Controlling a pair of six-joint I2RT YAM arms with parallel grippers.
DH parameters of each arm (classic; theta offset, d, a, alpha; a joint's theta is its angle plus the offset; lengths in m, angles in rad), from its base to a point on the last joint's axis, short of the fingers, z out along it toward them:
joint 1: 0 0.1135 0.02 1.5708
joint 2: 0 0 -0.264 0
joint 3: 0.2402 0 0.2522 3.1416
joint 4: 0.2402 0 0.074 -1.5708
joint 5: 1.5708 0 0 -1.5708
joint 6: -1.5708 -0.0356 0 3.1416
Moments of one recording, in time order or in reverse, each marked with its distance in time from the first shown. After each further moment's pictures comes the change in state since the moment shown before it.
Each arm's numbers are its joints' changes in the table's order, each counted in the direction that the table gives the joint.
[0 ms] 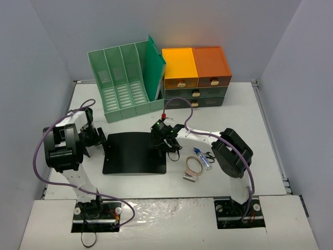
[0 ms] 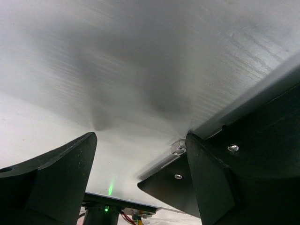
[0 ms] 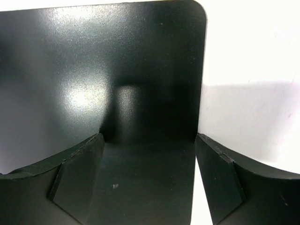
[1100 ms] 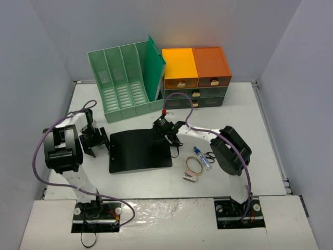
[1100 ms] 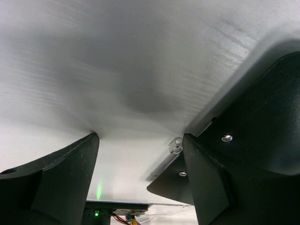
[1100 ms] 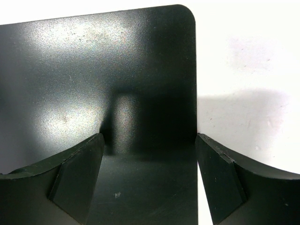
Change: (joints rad) left arm -0.002 0.007 -0.029 -0.049 0.137 -0.022; right arm -0.044 -0.035 0.037 -0.016 0.065 0.131
